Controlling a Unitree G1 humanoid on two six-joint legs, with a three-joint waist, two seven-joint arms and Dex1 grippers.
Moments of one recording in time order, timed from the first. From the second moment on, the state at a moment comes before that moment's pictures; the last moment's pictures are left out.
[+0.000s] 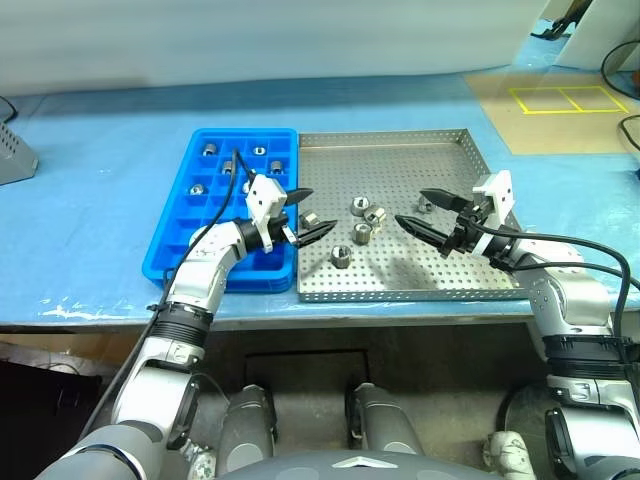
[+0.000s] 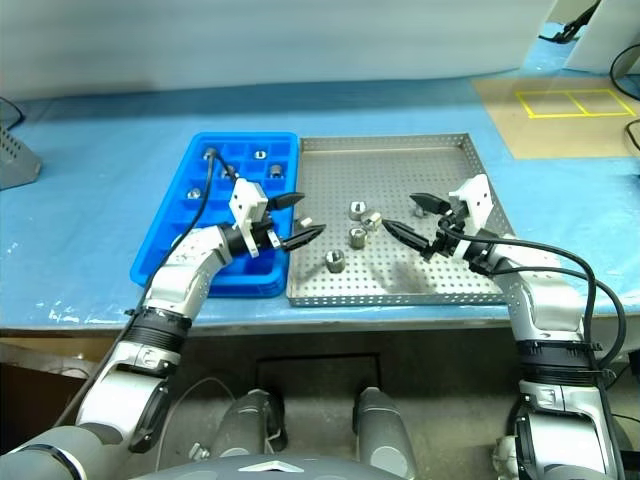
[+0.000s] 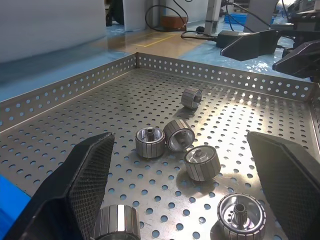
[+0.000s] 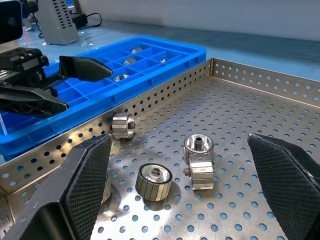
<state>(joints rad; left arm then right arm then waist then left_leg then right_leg) -0.59 0.24 -0.07 0.34 -0.27 0.06 -0.90 -0.38 -0.58 -0.15 0.03 0.45 0.38 0.92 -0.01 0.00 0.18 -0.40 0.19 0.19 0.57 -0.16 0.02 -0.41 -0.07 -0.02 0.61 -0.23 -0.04</state>
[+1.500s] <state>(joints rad) -1.31 0.27 -0.32 1.31 0.28 -0.16 -1.18 -0.18 -0.50 -0.19 -0.11 0.47 0.36 0.75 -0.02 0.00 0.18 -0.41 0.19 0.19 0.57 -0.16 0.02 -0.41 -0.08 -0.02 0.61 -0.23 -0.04</state>
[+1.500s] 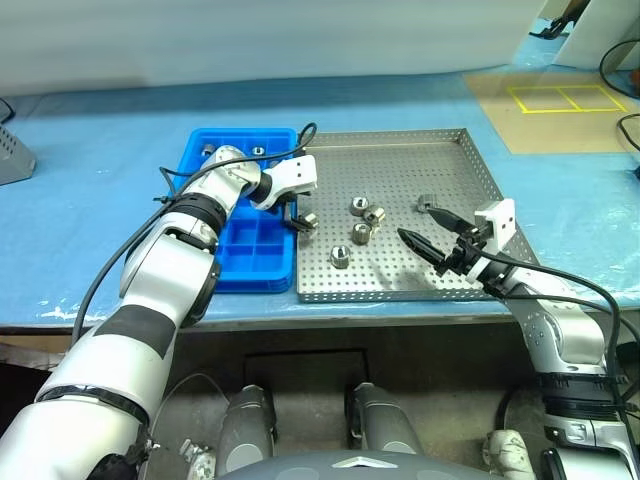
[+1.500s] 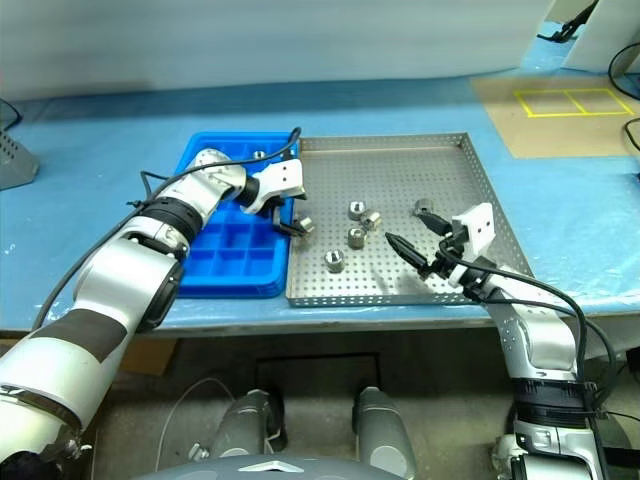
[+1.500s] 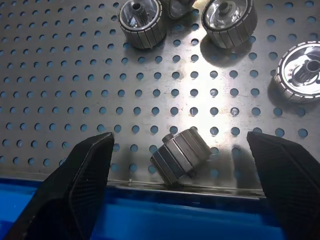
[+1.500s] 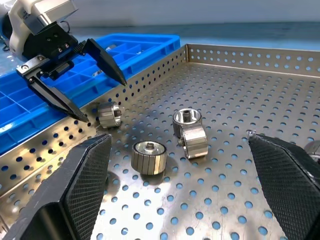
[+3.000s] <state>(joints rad) -1.38 0.24 0.02 1.29 0.12 -0.02 -0.77 -0.17 -0.51 -0.22 -0.20 0.56 0.40 0.77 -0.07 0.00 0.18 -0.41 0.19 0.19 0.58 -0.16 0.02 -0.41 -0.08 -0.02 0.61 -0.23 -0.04</state>
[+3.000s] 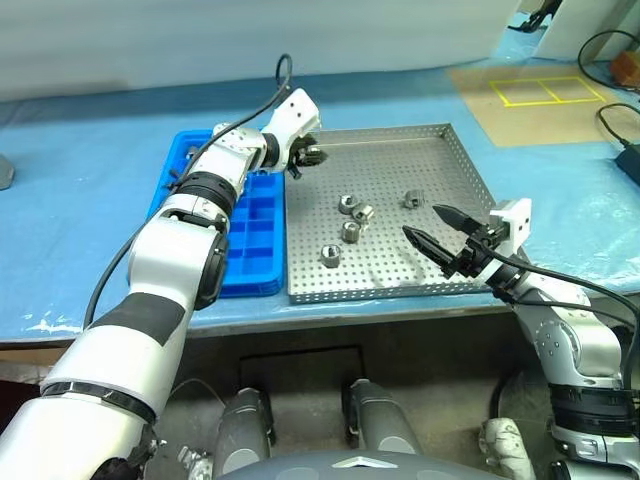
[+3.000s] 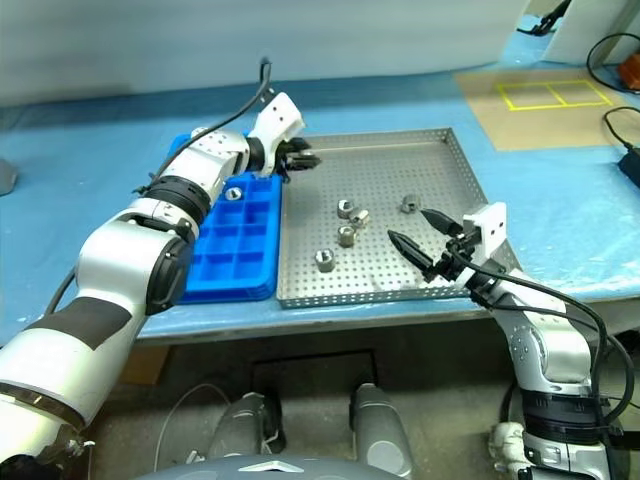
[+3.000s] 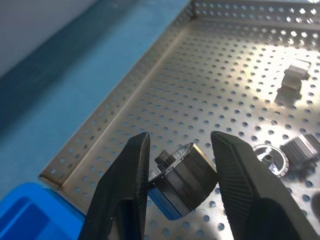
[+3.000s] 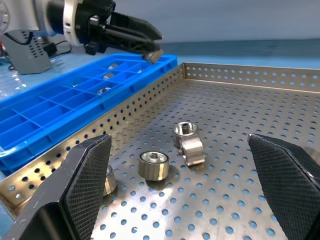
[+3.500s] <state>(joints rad) -0.73 0.21 0.17 0.30 -0.08 0.25 -0.38 -0.32 -0.57 -0.16 -0.15 0.60 0.48 0.94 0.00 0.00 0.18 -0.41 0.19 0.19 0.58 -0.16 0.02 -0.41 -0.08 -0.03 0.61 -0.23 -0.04</state>
